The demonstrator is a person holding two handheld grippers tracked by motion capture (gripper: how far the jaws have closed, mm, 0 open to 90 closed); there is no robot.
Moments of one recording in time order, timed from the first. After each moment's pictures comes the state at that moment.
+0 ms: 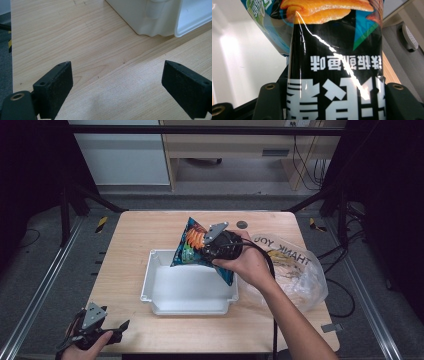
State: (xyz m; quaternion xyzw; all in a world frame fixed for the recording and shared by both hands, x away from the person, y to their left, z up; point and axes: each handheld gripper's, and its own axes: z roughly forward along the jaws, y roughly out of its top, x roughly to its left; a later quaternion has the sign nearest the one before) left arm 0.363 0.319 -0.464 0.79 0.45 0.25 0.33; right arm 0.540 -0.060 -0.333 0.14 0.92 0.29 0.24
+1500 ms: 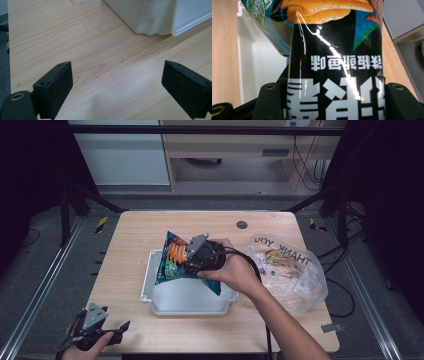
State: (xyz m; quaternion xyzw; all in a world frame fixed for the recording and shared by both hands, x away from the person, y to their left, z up) left arm 0.362 0.318 -0.464 0.80 0.44 0.25 0.33; right arm 0.518 -0.019 -0.343 0.07 0.93 0.30 0.21
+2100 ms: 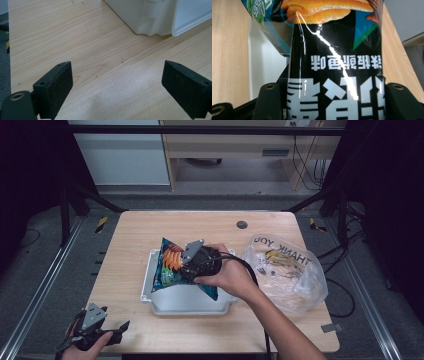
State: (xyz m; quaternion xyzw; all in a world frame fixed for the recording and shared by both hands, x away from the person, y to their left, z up) left arm 0.362 0.320 -0.463 0.79 0.44 0.25 0.33; right arm 0.510 -0.009 -0.353 0.05 0.93 0.30 0.19
